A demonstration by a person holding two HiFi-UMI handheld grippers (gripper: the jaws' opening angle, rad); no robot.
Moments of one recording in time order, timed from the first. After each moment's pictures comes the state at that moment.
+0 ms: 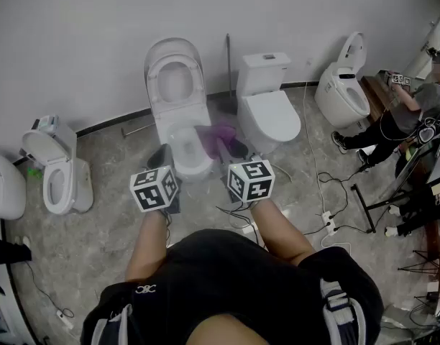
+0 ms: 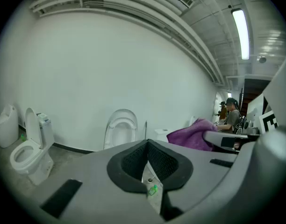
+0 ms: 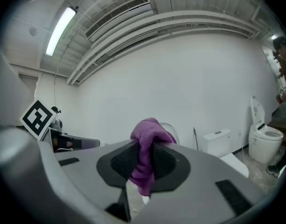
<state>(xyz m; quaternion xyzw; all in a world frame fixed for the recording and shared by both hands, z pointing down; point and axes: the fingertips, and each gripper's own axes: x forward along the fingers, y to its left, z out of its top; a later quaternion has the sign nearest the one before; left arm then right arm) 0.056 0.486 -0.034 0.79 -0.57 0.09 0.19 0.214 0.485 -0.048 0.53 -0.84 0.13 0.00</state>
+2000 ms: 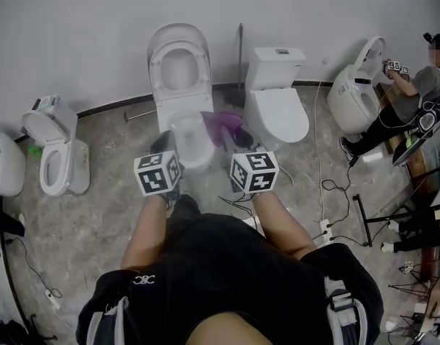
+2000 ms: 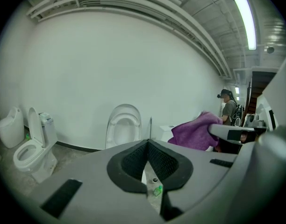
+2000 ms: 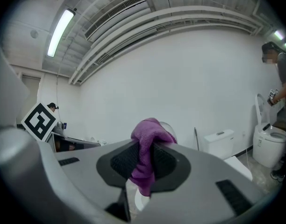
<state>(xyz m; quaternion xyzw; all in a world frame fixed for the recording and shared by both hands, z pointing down) 0.100 0.423 0.014 0.77 -0.60 0.11 0.19 0.262 0.419 -0.015 0.51 -0.85 0.12 0.01</state>
